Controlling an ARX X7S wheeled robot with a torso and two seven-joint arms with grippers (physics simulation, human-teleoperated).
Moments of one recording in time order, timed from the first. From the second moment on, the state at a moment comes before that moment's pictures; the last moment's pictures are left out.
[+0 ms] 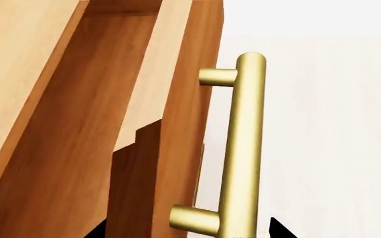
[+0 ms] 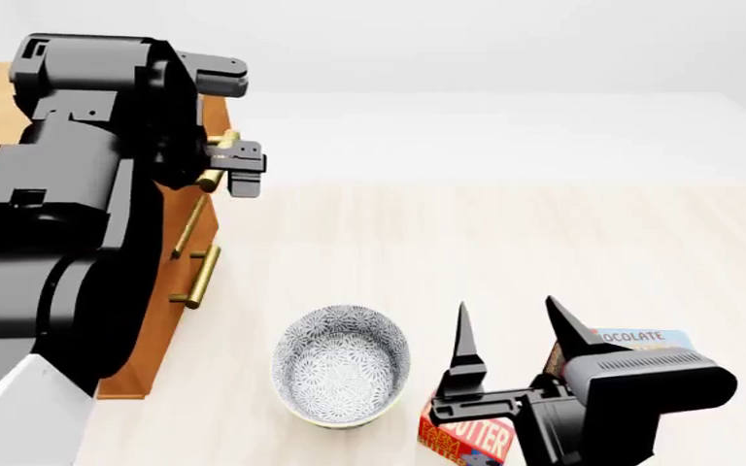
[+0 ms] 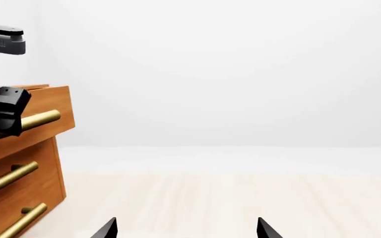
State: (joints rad) left arm -1.73 -0.03 0.02 -1.29 0.04 -1.23 -0.19; right arm 0.00 0.40 -0.27 -0.78 0.46 0.48 0.44
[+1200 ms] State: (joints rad) left arm -1.81 -0.01 1.56 -1.19 -1.87 -0.98 -0.48; right arm -0.07 0.45 -0.22 -0.77 0.50 0.40 0.42
